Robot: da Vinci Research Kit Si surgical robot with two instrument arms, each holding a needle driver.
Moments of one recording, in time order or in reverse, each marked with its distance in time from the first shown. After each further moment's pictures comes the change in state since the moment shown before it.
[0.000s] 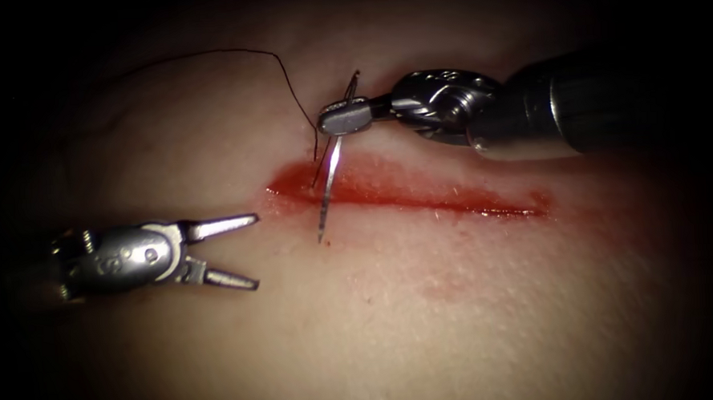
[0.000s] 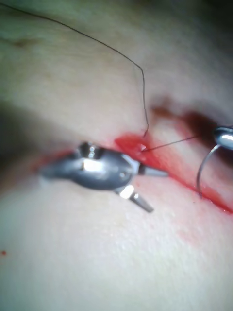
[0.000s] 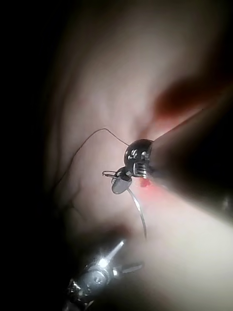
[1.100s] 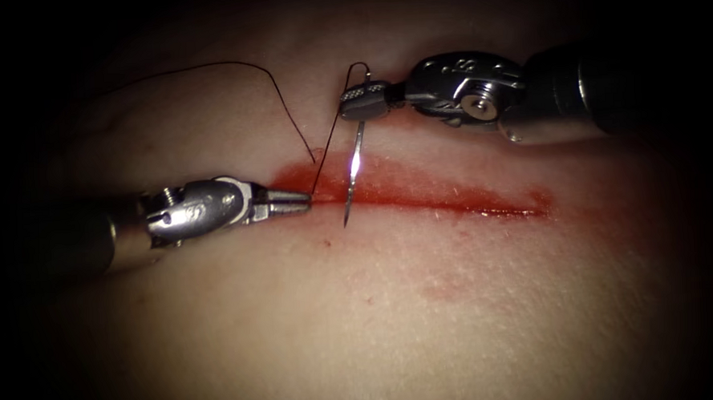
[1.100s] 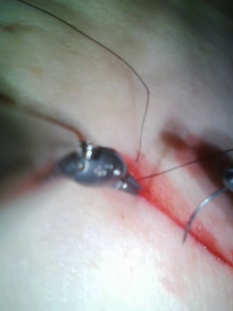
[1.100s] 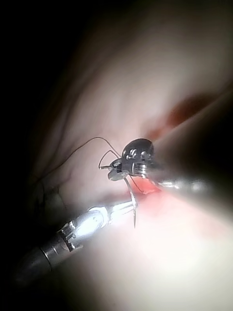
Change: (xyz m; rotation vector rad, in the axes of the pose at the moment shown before) right arm -0.001 0.000 -0.001 -0.220 -0.068 -0.306; left arm -0.013 -0.006 0.005 0.006 -0.230 -0.197
